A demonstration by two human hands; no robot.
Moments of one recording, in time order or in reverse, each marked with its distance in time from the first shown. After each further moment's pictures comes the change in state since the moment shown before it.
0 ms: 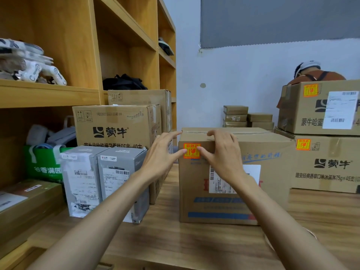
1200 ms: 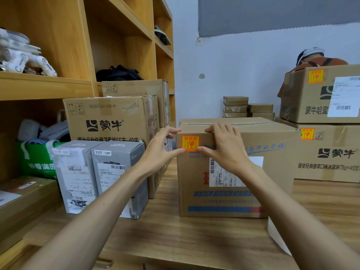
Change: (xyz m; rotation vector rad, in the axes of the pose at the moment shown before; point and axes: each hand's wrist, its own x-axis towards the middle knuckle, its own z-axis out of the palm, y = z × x) left_hand 0.003 -0.021 0.010 -0.155 -0.077 0.021; right_hand 0.000 0.026 0.006 -0.068 -0.191 -0.090
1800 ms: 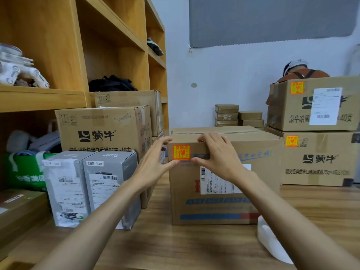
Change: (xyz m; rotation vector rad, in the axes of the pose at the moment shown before) left_hand -0.009 0.007 0.008 0.079 0.021 0.027; right_hand -0.004 0.004 -0.018 0.003 -0.054 -0.054
